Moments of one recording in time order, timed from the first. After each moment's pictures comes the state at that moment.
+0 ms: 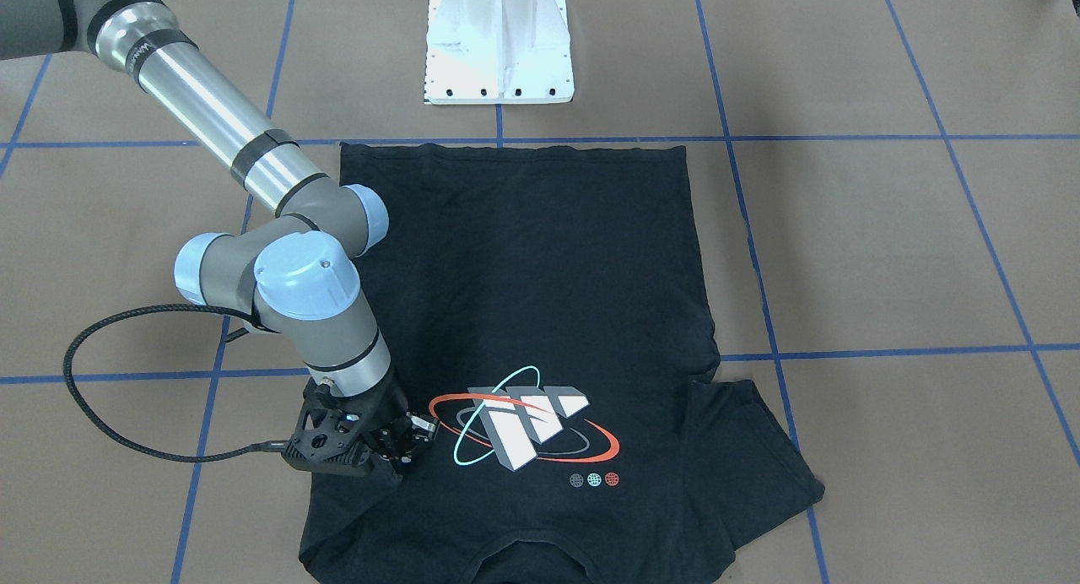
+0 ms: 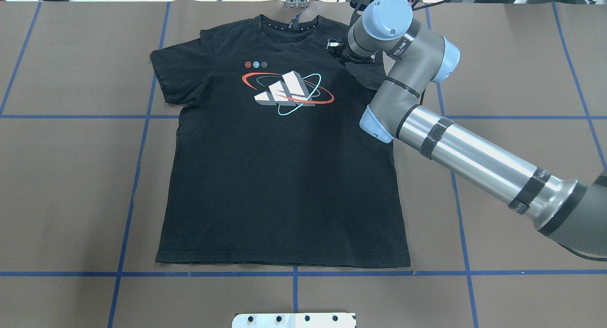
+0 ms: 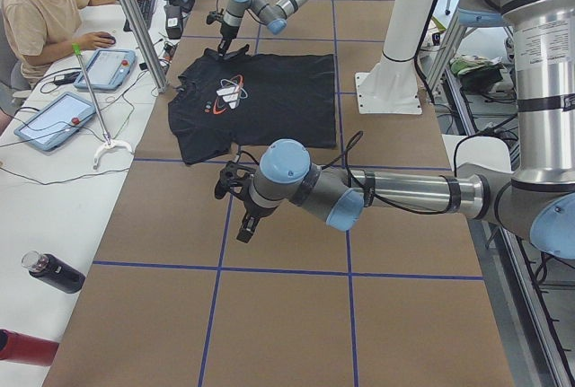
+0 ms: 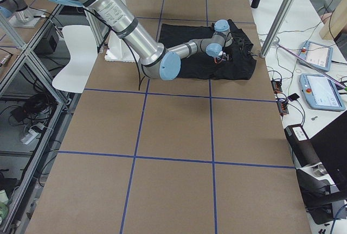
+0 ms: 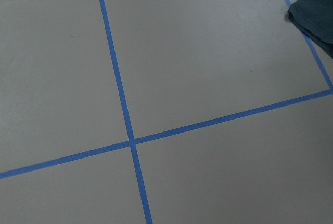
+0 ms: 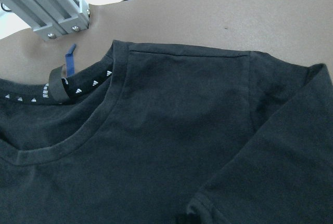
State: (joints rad) left arm -1.58 -1.39 -1.79 -2.05 -2.41 -0.13; right arm 0.78 -0.65 0.94 -0.91 1.79 1.30
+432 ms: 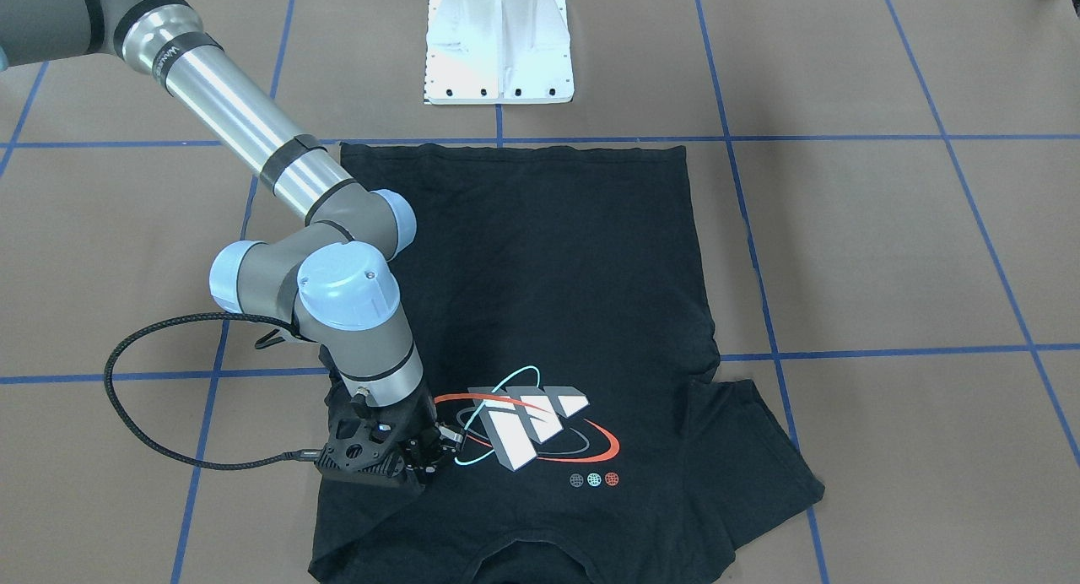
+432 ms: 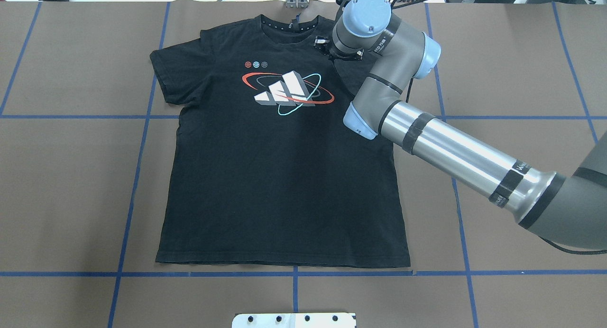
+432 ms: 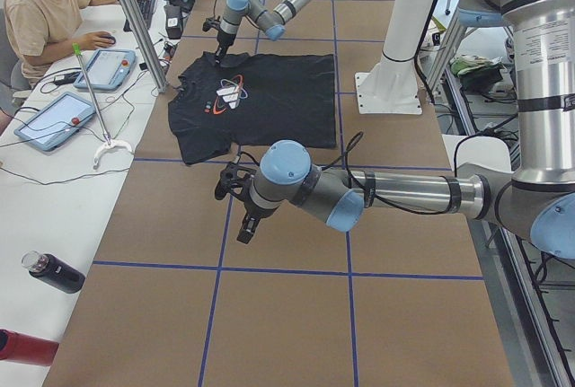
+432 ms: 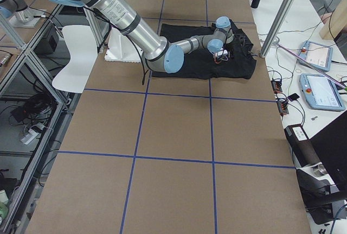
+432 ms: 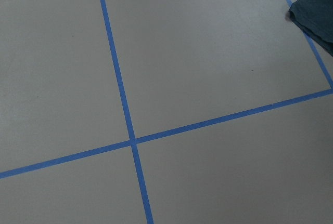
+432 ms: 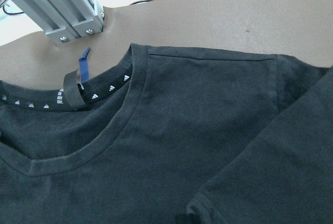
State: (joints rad) left arm -1.58 -1.39 -1.79 -2.06 -2.41 -0.13; right arm 0.77 -0.57 0.85 -0.91 1.76 1.31
